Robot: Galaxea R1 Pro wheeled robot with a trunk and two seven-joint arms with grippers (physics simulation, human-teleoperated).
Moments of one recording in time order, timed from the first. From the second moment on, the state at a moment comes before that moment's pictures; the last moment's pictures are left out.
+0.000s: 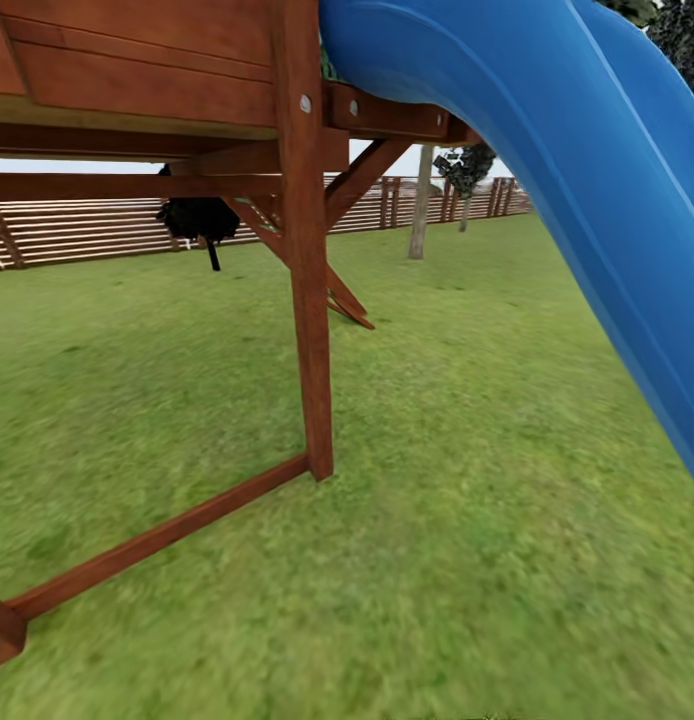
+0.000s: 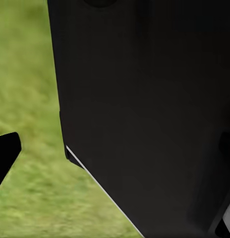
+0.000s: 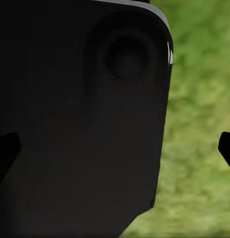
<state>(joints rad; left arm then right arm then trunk) 0.00 -0.01 0.01 -0.03 0.01 -0.01 0.00 -0.04 0.00 0.02 -0.02 0.02 -0.11 0.00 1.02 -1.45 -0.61</state>
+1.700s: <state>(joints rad) 0.00 -0.01 0.01 -0.03 0.01 -0.01 0.00 -0.04 0.00 0.02 -0.02 0.02 -0.11 0.00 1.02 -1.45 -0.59</state>
